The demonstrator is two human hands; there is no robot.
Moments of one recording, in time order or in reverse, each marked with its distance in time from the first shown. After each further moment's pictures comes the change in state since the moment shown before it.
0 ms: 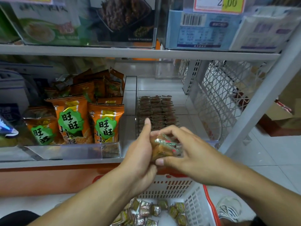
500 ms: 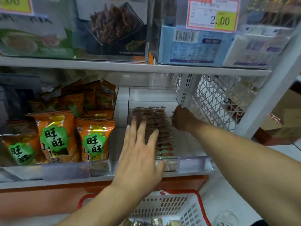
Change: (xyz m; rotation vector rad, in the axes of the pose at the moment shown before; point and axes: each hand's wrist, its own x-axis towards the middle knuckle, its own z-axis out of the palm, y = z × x) left_hand 0.047 -0.011 -0.020 1.791 0.198 0.946; right_hand 0.177 0.133 -0.046 -0.471 0.223 0.487
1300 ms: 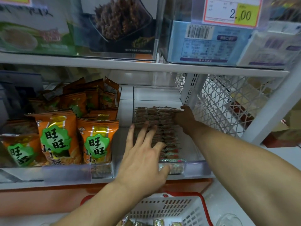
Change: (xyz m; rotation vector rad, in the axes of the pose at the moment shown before) left_hand 0.011 -0.008 -0.002 0.063 -0.095 0.069; right_hand 0.041 0.005 0.039 0.861 0.081 0.282
